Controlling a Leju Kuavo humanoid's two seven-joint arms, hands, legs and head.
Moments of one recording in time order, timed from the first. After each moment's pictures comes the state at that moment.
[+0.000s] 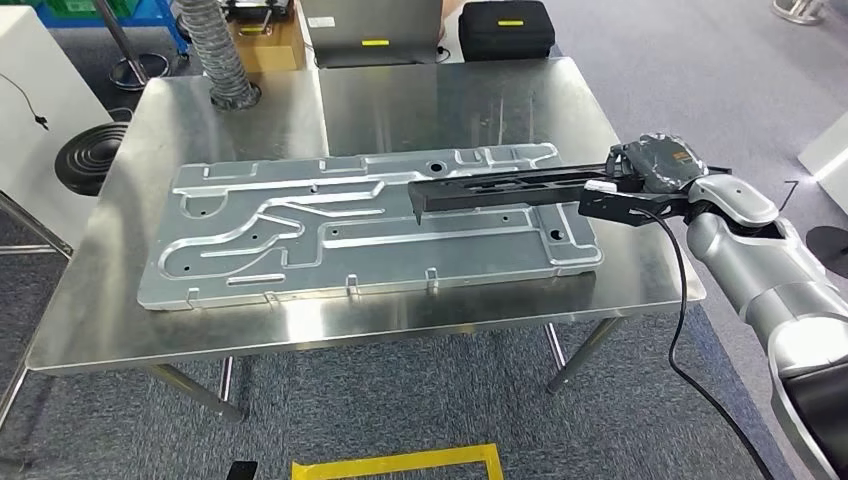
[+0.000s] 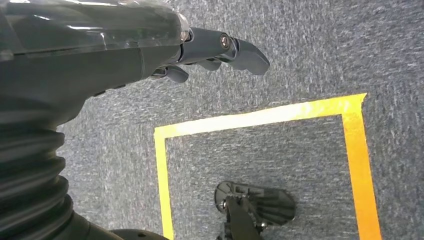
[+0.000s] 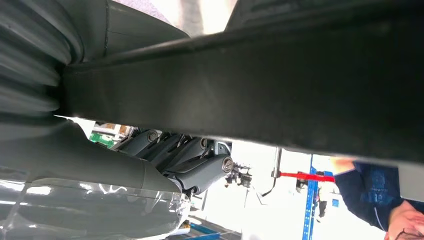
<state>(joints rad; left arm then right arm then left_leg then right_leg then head) -0.13 -0.22 1.21 -0.19 -1.20 0.12 -0.21 -1.14 -0.43 0.74 -0.47 0.66 -0.10 -0.39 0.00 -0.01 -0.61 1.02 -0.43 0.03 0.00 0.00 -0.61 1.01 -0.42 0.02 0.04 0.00</state>
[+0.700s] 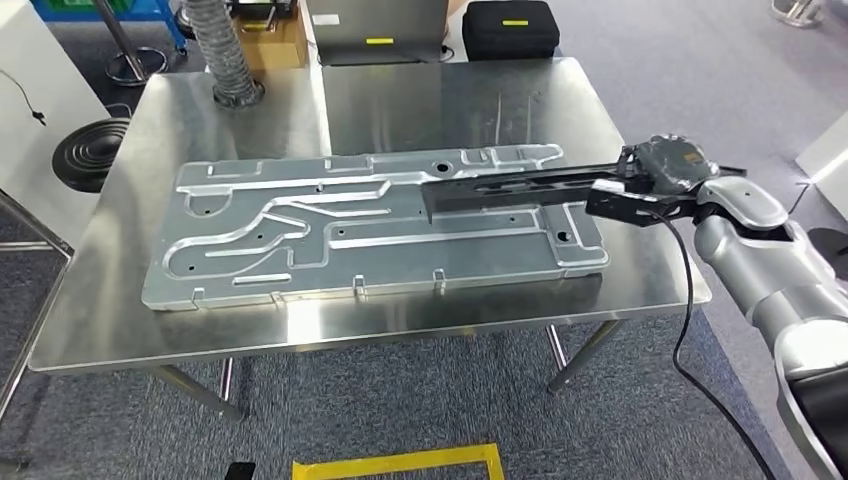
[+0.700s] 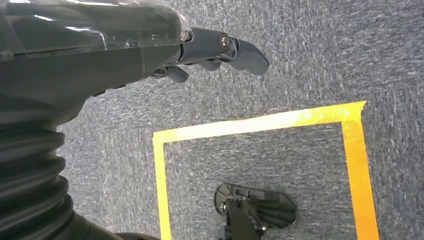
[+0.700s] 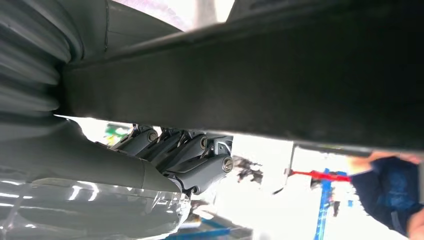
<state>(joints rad) -0.12 -0.22 1.21 -0.19 -1.20 0.15 -0.21 -1.14 -0.45 0.72 -0.45 0.70 -0.13 -0.35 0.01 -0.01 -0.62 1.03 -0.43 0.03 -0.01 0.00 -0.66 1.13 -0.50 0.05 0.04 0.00</state>
